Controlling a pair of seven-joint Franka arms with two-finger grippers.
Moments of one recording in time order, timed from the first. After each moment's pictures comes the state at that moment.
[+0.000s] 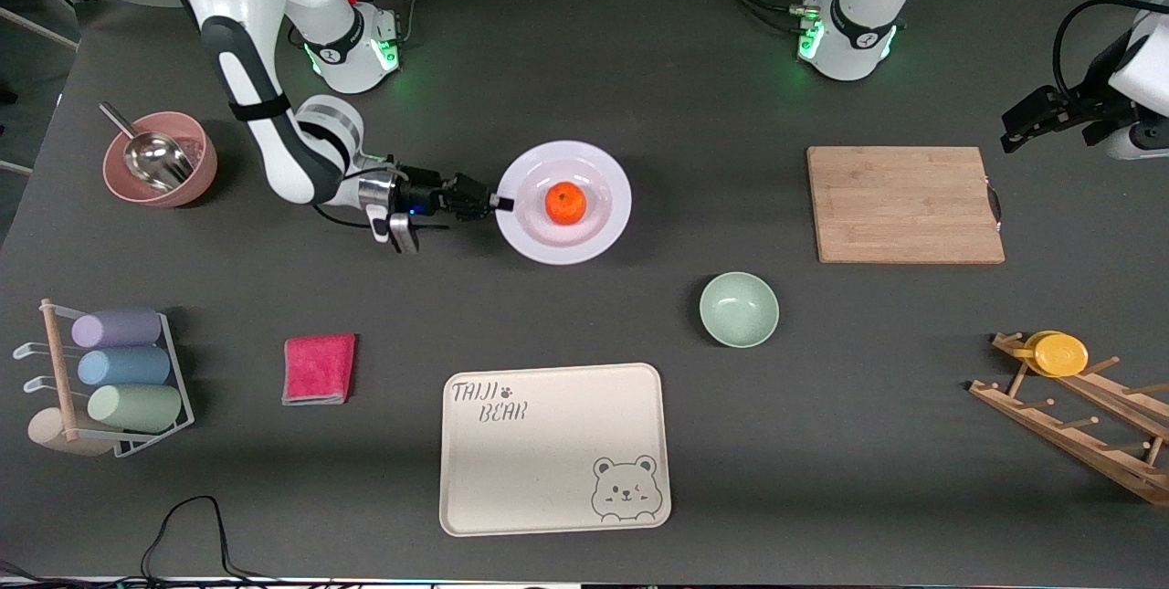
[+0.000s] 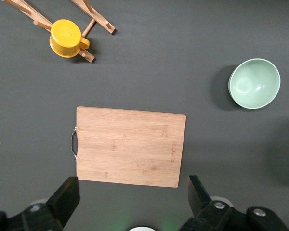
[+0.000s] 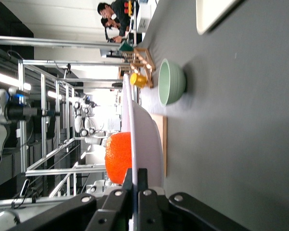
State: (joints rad) left arm 0.04 -0.23 -0.02 -1.90 0.01 1.63 -0.04; right arm 0.47 0.29 -0.15 -2.43 1.94 1.90 -1.18
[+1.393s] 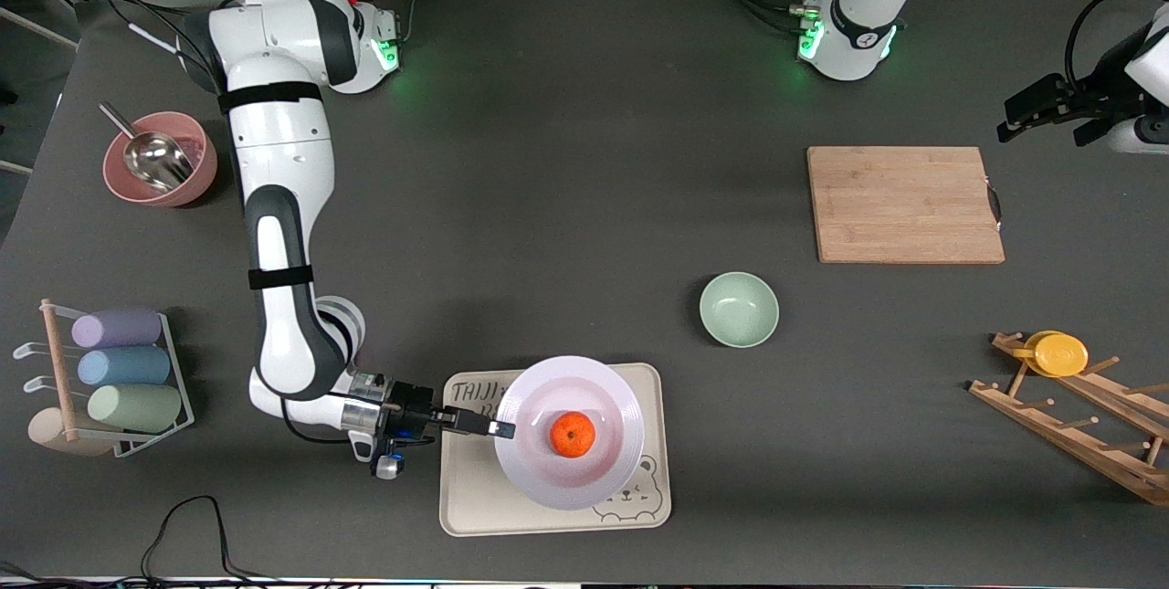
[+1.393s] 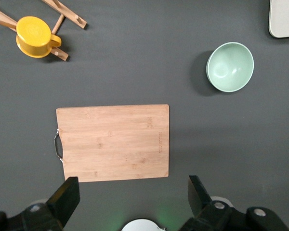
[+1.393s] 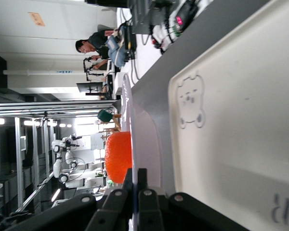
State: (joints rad) left arm 0.10 -0.22 -0.04 -1.87 -0.09 1.60 0.10; right arm 0.41 1.12 -0.32 -1.12 1.81 1.95 -0.55
